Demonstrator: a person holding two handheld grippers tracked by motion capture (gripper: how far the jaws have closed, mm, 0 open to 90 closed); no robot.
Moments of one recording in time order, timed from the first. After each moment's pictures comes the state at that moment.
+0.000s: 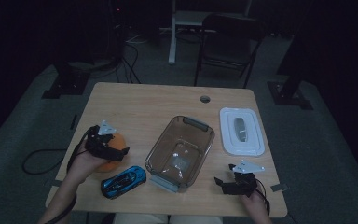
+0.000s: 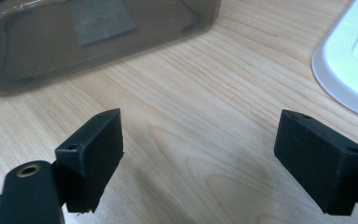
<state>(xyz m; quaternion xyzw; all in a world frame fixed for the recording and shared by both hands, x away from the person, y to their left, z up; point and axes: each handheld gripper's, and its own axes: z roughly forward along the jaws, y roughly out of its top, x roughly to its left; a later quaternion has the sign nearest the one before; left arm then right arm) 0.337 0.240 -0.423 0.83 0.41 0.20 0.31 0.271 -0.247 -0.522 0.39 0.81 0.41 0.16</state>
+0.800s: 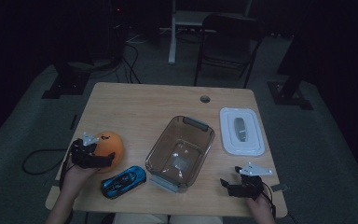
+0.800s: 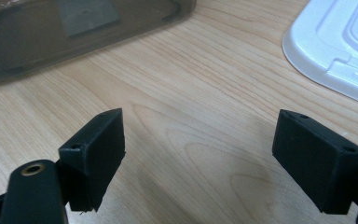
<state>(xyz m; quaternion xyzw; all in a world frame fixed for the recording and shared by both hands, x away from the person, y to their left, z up) 0.319 0.278 -0.468 0.76 0.53 0.23 0.30 0.261 -0.265 -0.522 0.41 0.80 0.40 0.17</state>
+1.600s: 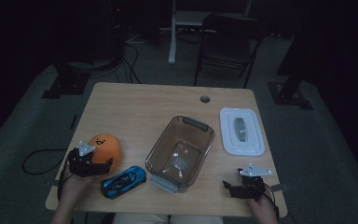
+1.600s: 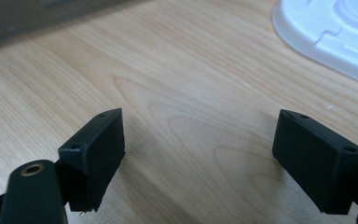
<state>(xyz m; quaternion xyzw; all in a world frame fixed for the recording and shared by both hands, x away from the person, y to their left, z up) 0.303 0.285 -0.491 0.74 0.54 0.24 0.30 0.261 -0.269 -0.527 0.42 0.82 0.36 0.17</state>
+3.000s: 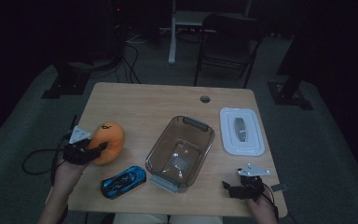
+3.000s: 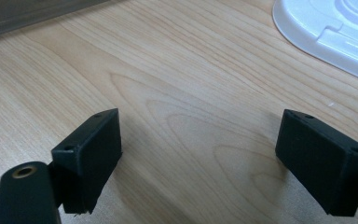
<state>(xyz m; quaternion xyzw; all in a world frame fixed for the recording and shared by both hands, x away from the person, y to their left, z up) 0.311 0.282 -0.419 0.77 0.46 0.23 0.36 0.261 -0.267 -0.528 0.42 0.82 0.35 0.18</state>
